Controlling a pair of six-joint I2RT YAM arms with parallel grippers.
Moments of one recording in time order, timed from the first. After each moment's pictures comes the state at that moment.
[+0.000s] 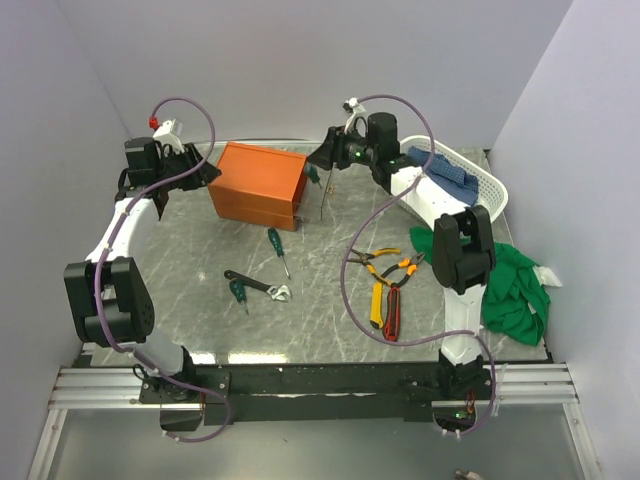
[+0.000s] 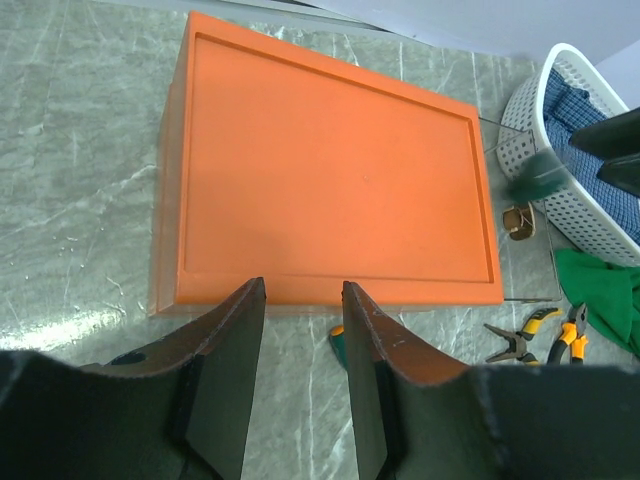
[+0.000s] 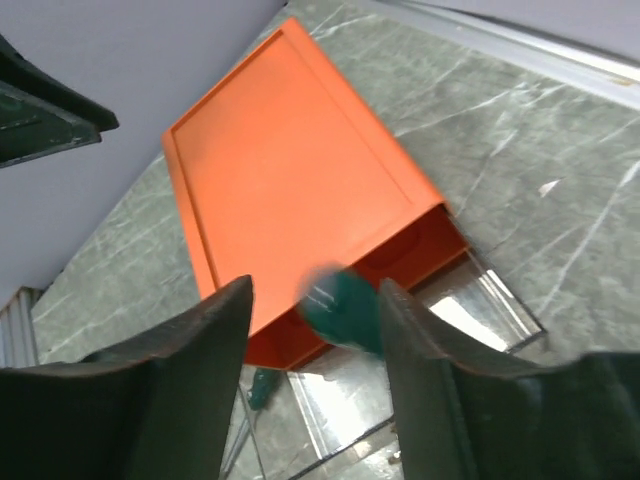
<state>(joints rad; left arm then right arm) 0.12 1.59 1.25 -0.09 0.57 -0.28 0.35 2.06 1.73 0.07 -0.63 0.34</state>
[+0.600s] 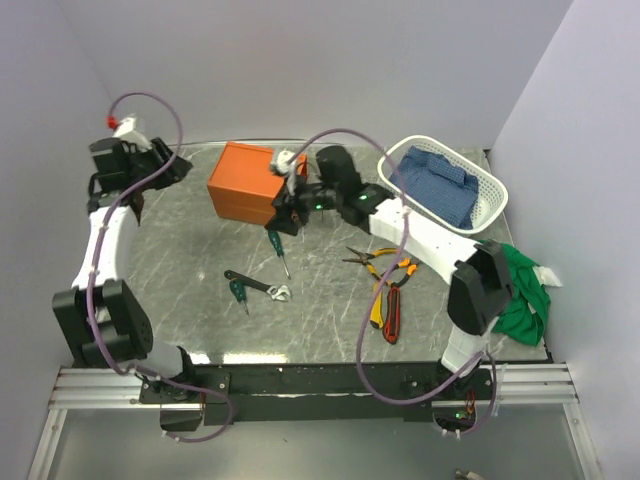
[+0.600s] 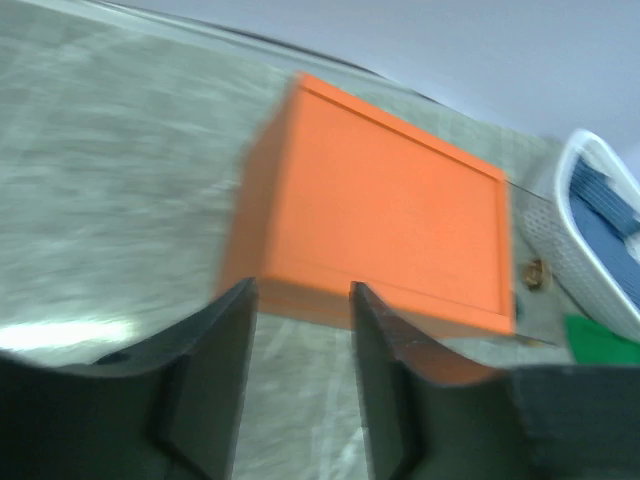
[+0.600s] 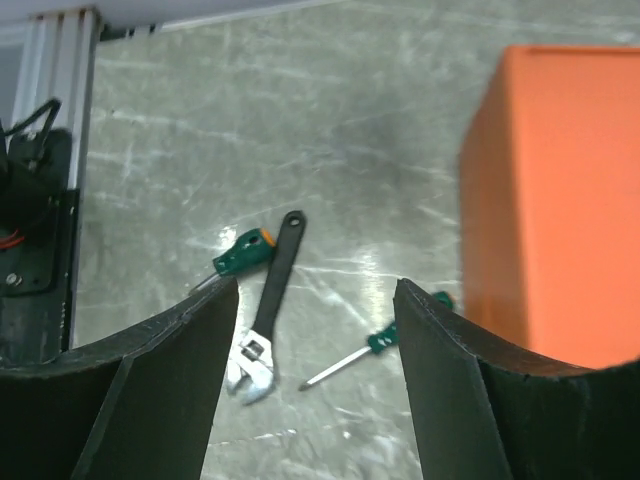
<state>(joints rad) 0.22 1.49 1.25 -0.13 0.51 -0.34 0.68 1.74 1.52 -0.16 -0.67 -0.22</state>
